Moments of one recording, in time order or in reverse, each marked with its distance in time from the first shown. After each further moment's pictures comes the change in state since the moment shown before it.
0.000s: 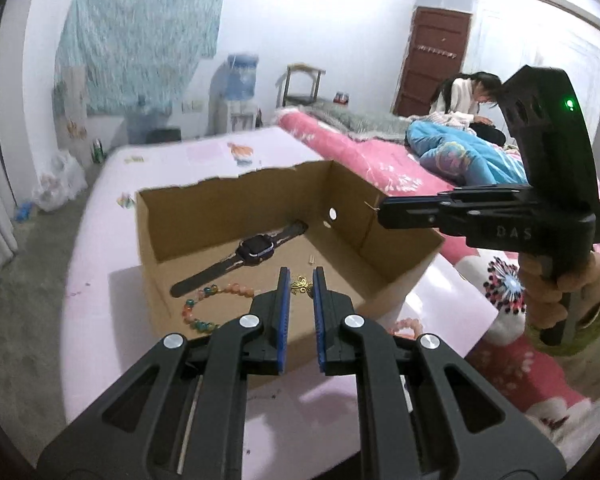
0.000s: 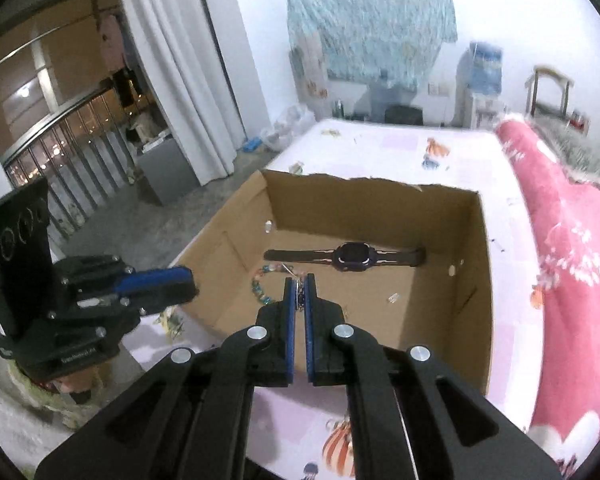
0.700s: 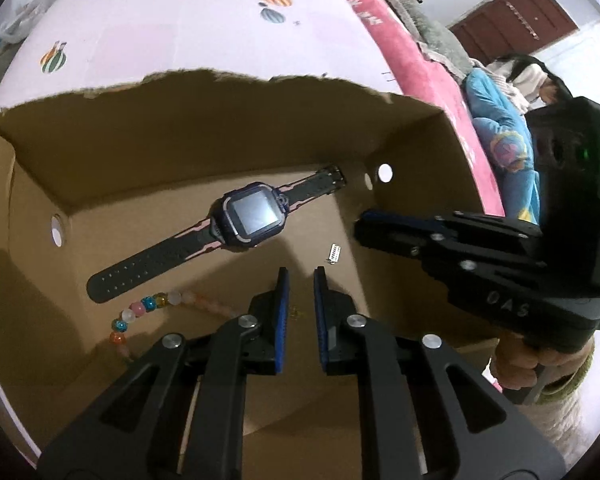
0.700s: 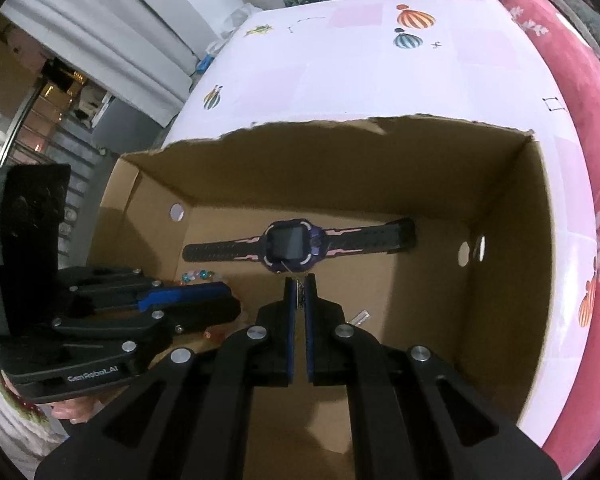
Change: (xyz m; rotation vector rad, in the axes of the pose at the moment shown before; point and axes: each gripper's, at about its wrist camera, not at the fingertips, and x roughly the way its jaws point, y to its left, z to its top) left arm 0.188 0.073 0.055 -0.390 0.552 -0.129; right arm 0.138 -0.094 0.052 0.262 0.406 0.012
